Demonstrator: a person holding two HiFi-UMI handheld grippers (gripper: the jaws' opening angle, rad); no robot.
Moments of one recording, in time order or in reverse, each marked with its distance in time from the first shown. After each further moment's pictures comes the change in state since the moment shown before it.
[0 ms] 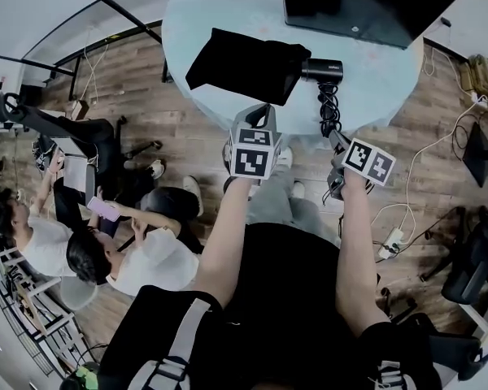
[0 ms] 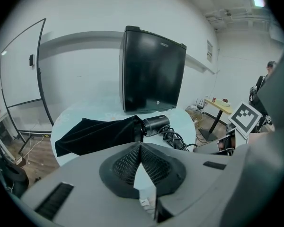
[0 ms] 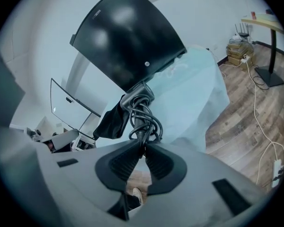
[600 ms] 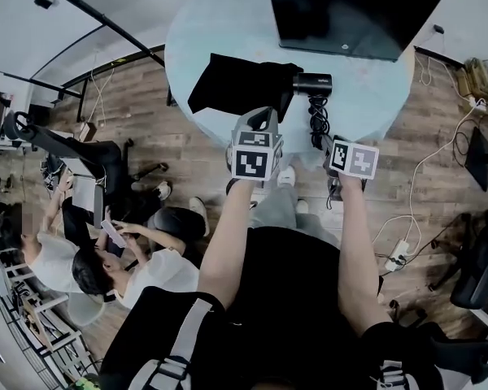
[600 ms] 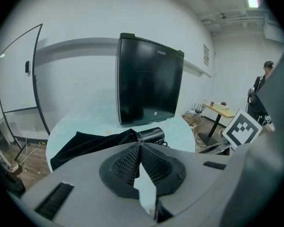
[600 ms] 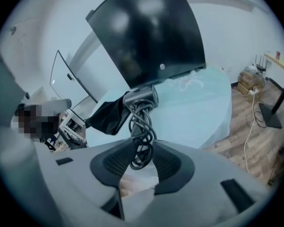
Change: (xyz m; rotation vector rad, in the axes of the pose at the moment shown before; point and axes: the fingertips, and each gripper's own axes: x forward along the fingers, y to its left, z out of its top) left arm 0.004 -0.007 0.052 0.023 -0.067 -0.016; right arm 0.010 0.007 0.025 -0.265 0.063 -0.123
